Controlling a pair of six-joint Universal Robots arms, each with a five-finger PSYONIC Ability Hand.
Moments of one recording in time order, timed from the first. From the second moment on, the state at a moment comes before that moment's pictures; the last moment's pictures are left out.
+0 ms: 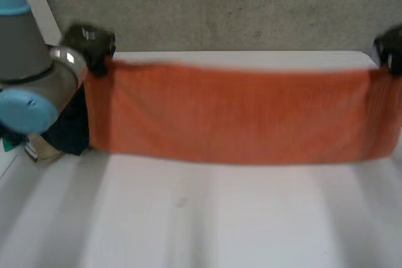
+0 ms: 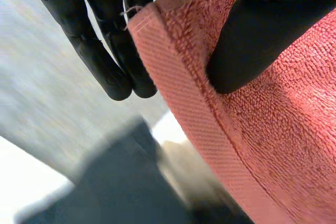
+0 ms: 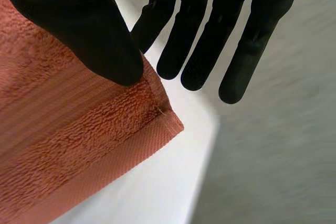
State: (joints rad) left arm 4.42 -2.17 -0.90 3.00 -1.56 3.63; right arm 1.58 -0.99 0.76 0.46 1.43 2.46; left_hand 1.17 1.20 1.19 1.20 0.98; right_hand 1.14 1.18 1.19 1.20 1.02
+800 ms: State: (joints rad) left arm 4.41 -2.16 -1.49 3.61 -1.49 3.48; right arm 1.54 -0.99 1.24 0.08 1.37 2.53; left_hand 1.17 1.20 1.19 1.20 0.98; right_hand 1.14 1.18 1.19 1.20 1.02
